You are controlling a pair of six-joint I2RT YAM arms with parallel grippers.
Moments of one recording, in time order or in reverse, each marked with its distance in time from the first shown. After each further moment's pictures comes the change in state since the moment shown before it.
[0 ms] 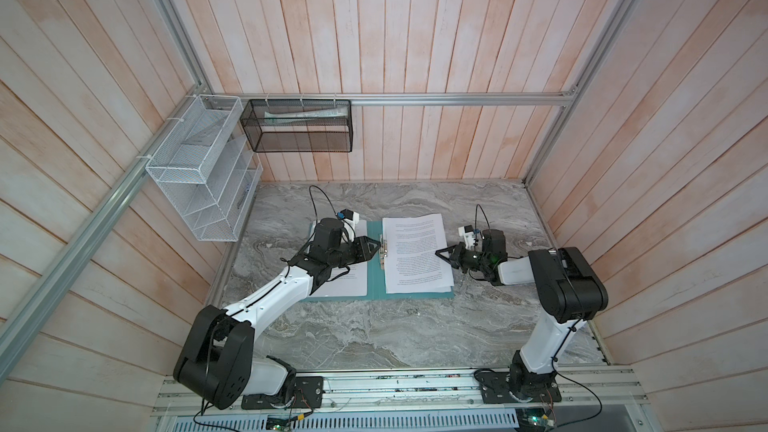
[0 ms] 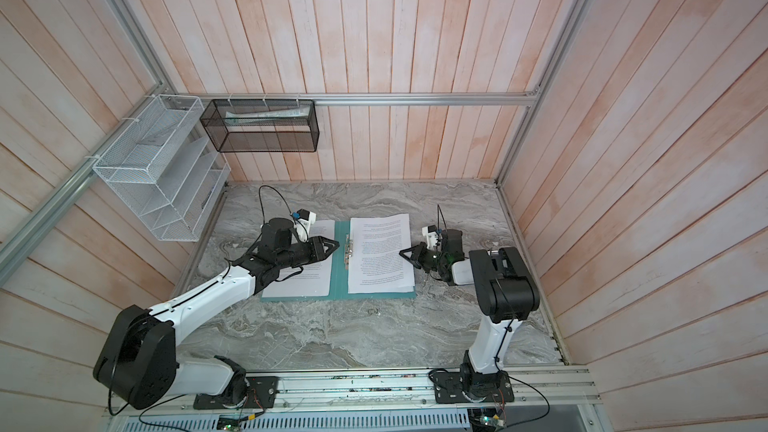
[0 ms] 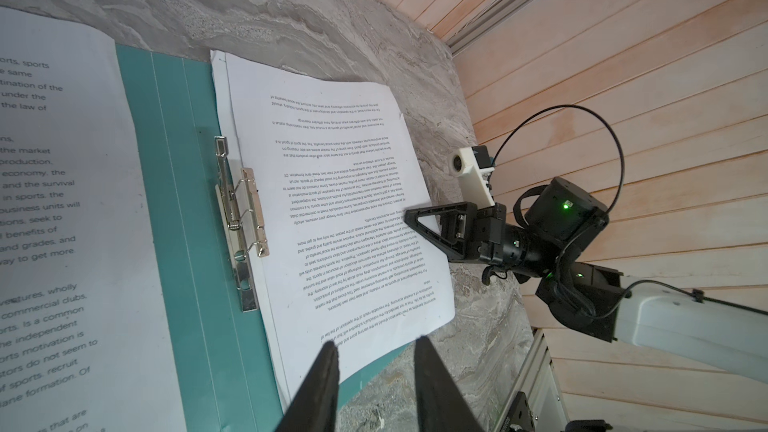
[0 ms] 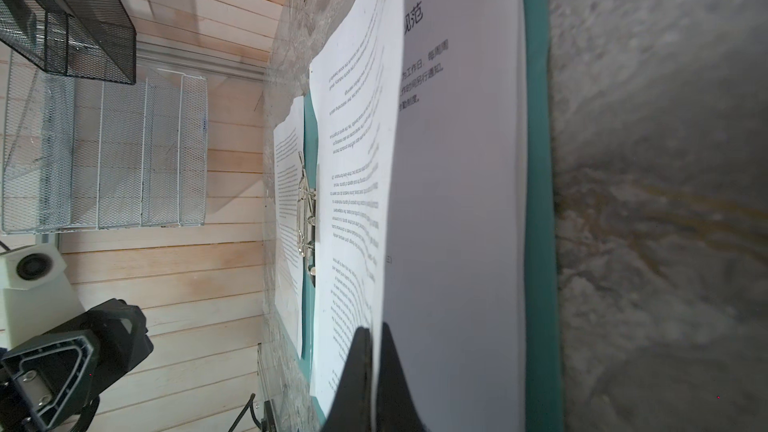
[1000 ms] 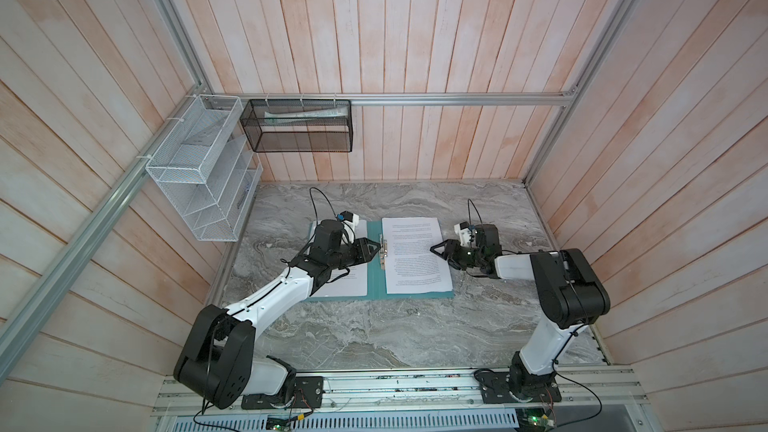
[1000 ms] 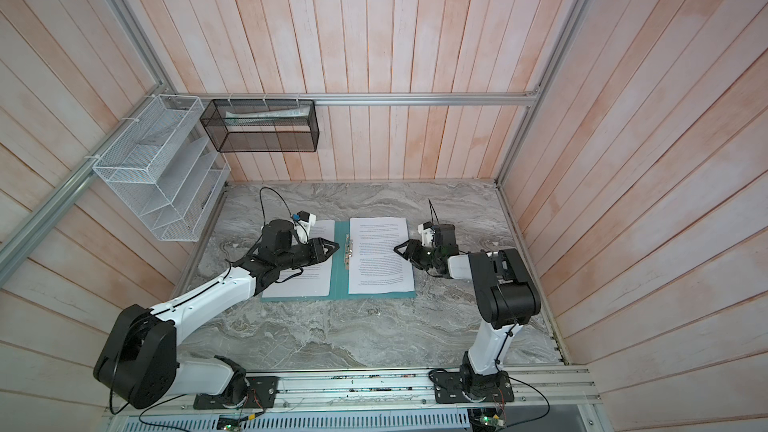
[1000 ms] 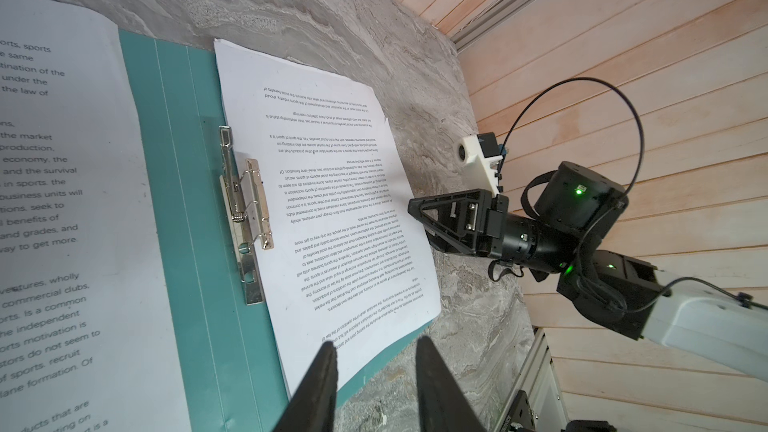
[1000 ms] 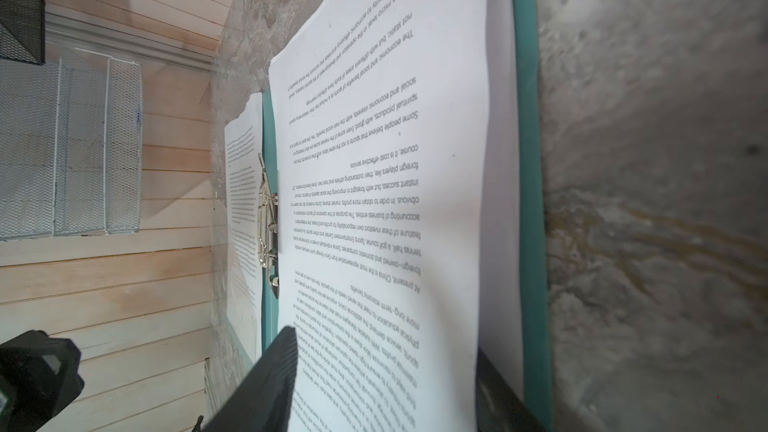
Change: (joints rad) left arm 0.000 0.002 -0.013 0.008 0.000 -0.008; right arm 0.059 -0.063 0.090 -0.275 0.167 -0.137
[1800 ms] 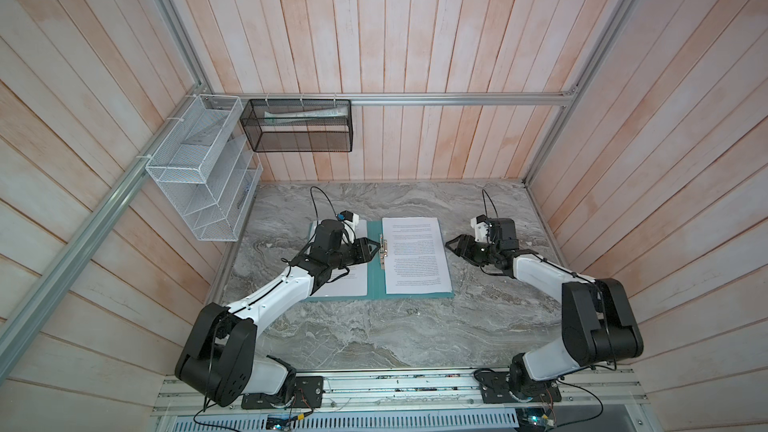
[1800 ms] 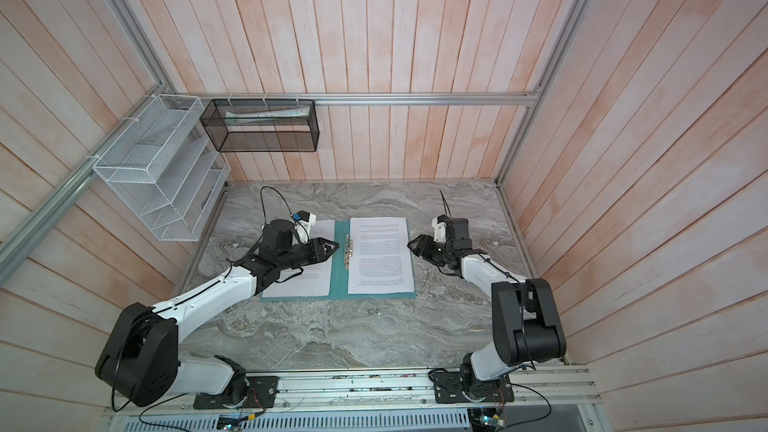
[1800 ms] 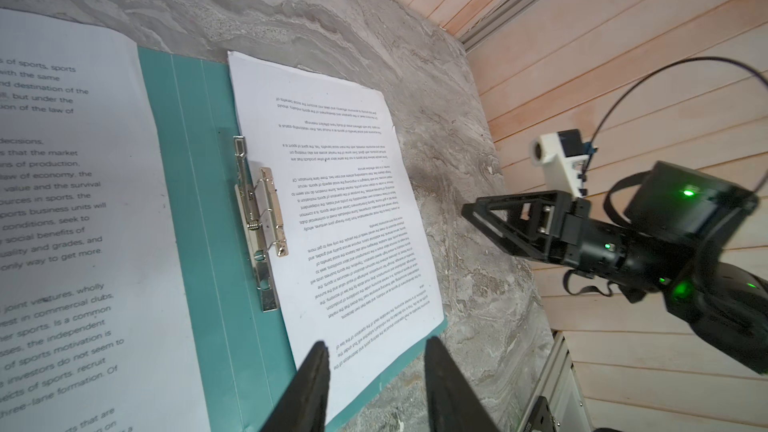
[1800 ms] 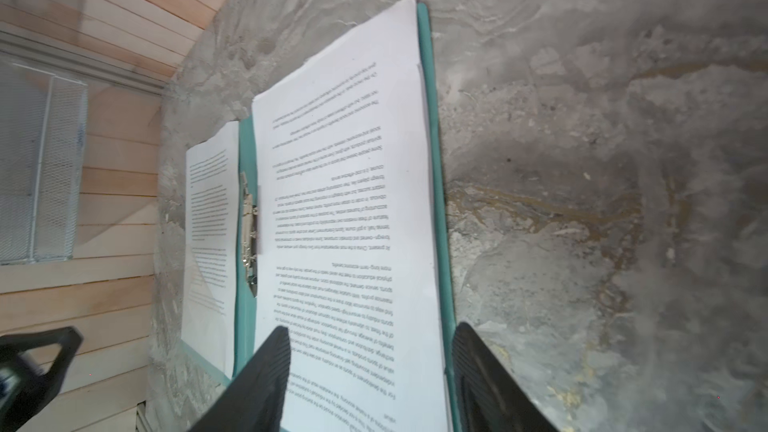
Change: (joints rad) left arm 0.008 0.028 0.001 0.003 -0.031 0.063; right arm -0.050 -0.283 0.021 -0.315 0.142 -0.132
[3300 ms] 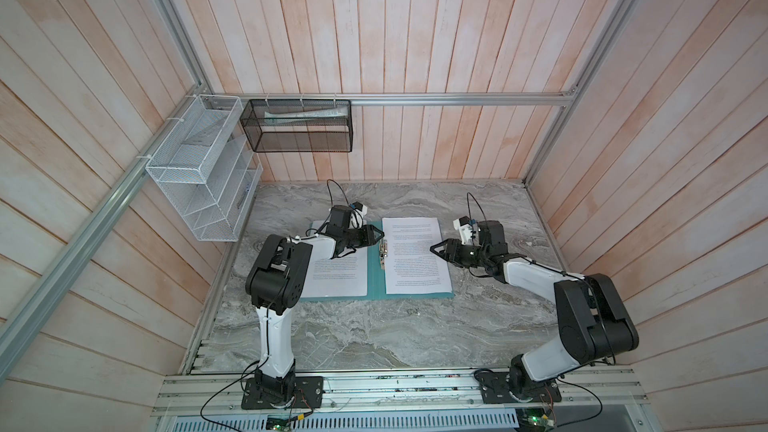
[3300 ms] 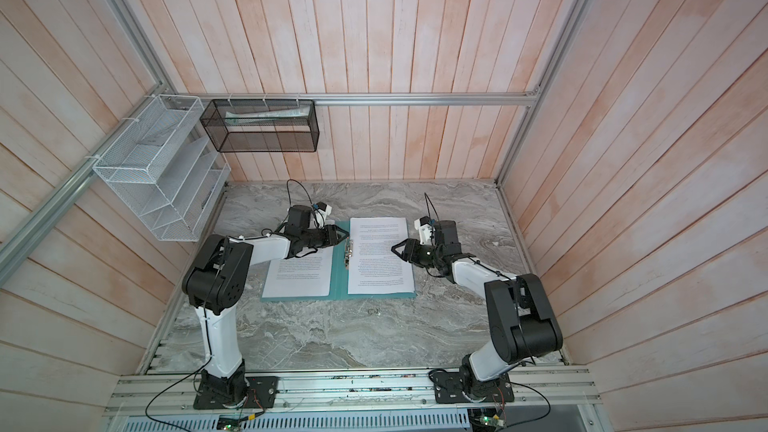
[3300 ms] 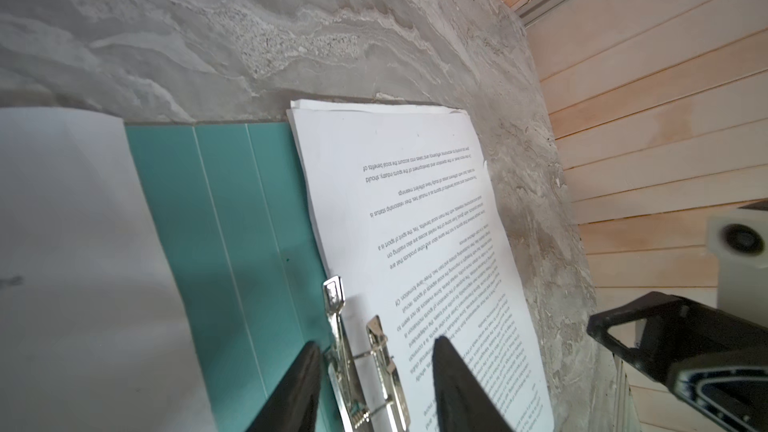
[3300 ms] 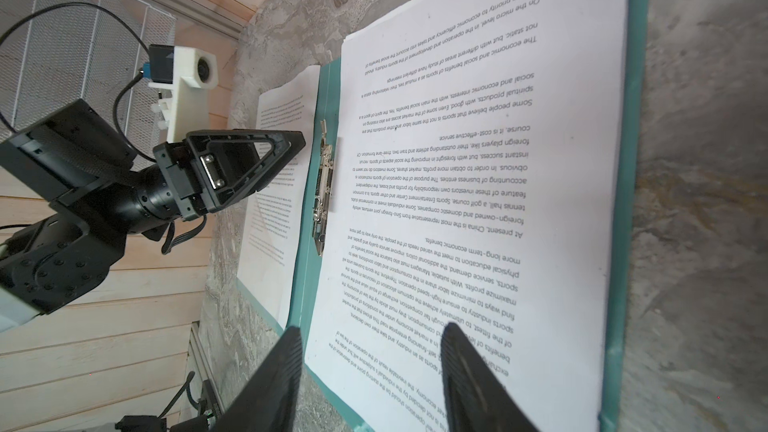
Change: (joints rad) left arm 0.114 0.634 0.356 0.161 0.182 0.111; right arm 0.095 0.056 -0.039 0.148 -0.128 0.030
